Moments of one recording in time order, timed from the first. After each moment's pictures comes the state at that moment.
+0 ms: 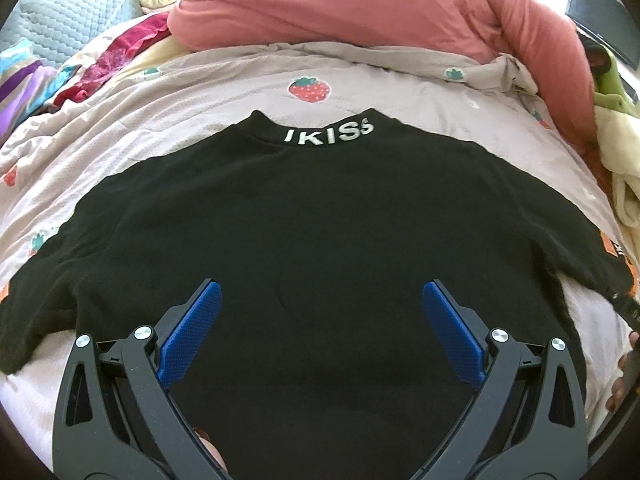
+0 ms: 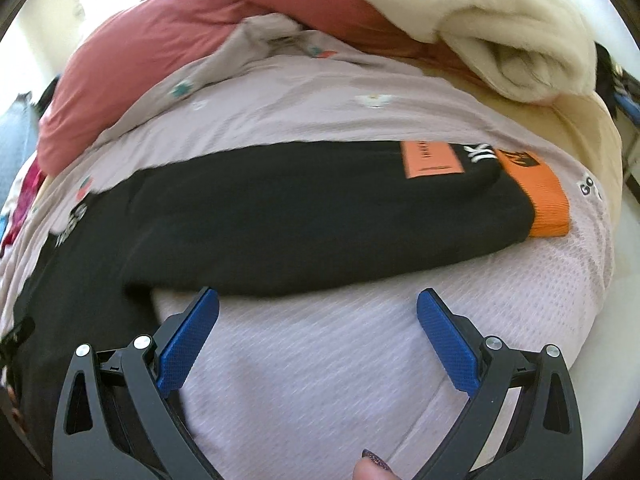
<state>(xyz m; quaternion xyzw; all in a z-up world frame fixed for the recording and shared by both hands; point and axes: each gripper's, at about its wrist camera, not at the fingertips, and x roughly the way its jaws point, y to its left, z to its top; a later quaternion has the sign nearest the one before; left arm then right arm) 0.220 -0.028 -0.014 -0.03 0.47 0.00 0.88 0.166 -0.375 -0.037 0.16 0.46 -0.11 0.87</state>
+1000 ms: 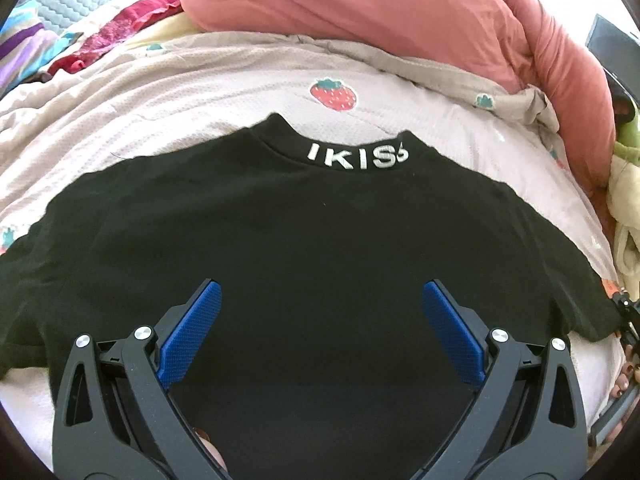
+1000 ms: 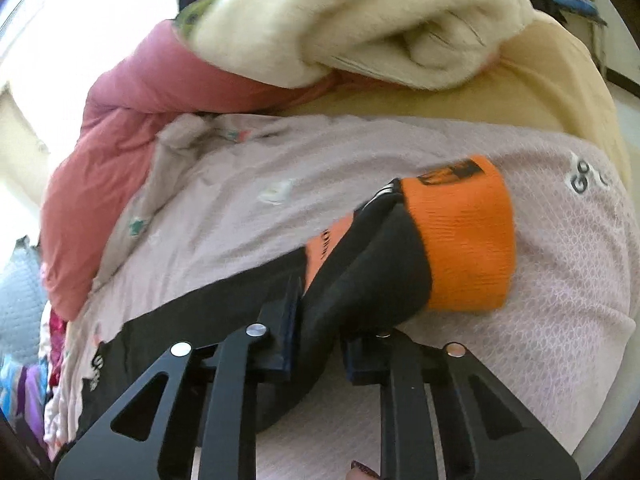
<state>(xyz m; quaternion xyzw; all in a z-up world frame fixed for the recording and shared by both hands) 0.258 0.003 -0.026 -0.09 0.47 0.00 0.88 0.186 -0.474 -0.040 0.33 0.34 -0.14 0.87</state>
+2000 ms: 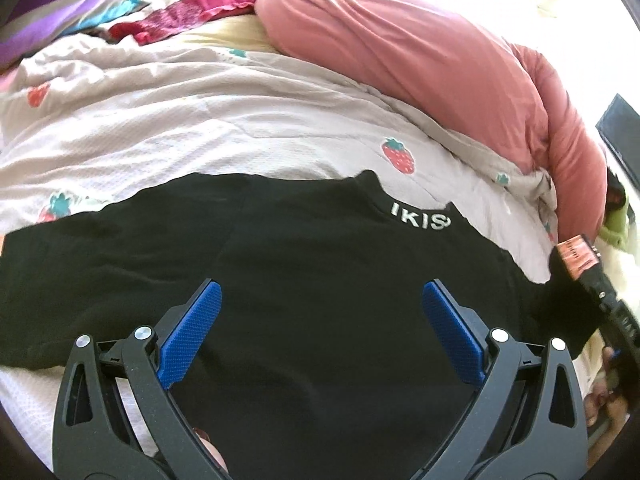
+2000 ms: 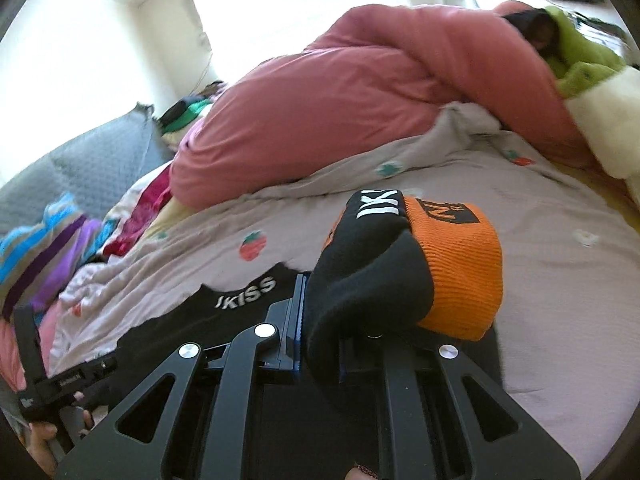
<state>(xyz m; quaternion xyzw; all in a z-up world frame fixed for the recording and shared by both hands) 0.224 0.106 0.006 -0.20 0.43 0.02 0.88 0.243 -0.223 0.047 0.16 0.32 0.11 0.93</state>
